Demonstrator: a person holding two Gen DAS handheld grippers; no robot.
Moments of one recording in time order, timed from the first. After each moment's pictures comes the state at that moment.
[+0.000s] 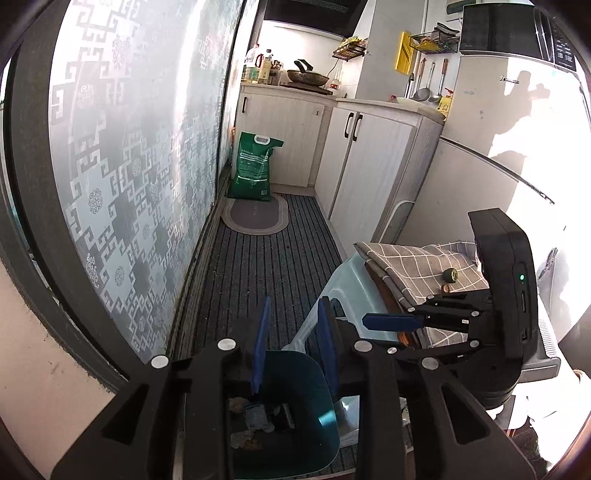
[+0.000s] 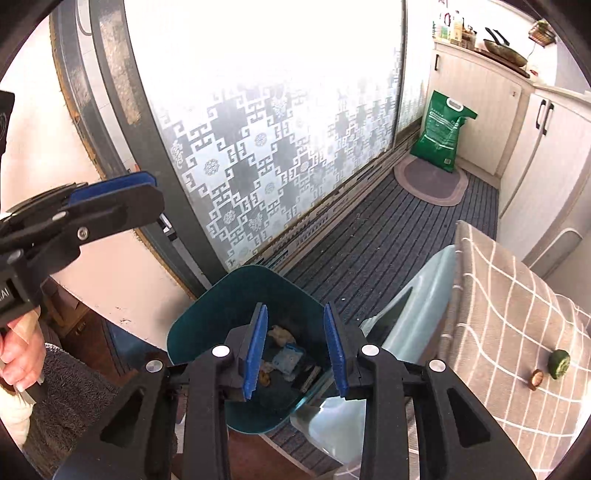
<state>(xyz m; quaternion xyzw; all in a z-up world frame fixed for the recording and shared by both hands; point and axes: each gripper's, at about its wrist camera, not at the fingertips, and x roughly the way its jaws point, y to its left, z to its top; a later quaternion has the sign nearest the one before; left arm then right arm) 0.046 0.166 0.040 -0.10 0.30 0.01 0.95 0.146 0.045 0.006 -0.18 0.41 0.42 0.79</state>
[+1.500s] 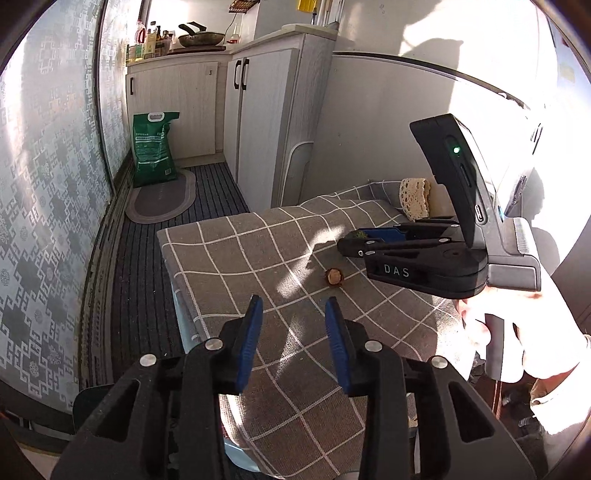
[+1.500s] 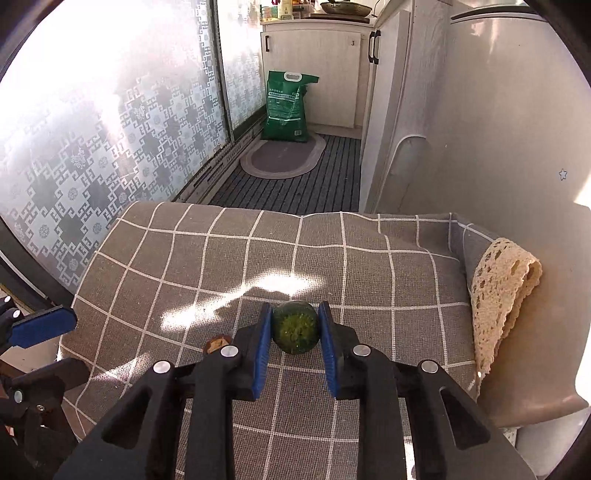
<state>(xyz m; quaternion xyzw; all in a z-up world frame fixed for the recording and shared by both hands) 0.174 -0.017 -0.004 -0.03 0.37 -0.13 0.92 0.273 -0.148 -0.014 -0.10 0.44 0.22 0.87</state>
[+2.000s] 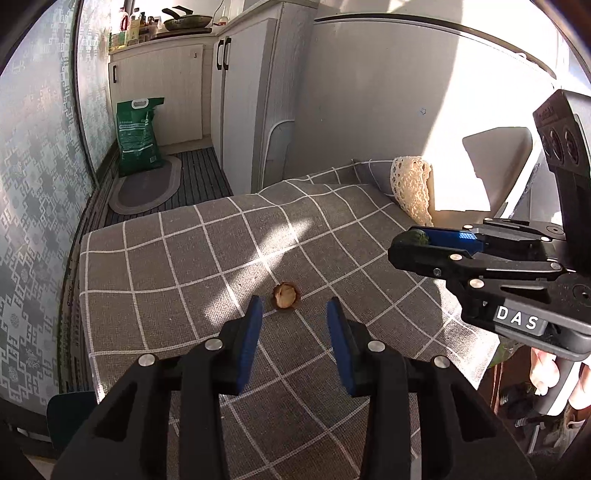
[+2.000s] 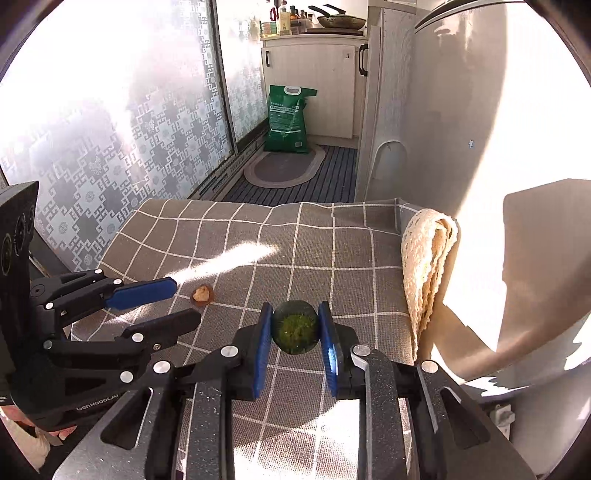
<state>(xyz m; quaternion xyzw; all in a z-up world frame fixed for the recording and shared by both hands) 0.222 -0.070 -0.035 -0.02 0.40 -0.13 0.91 0.242 -0.208 0.007 -0.09 0.42 0.23 0.87</state>
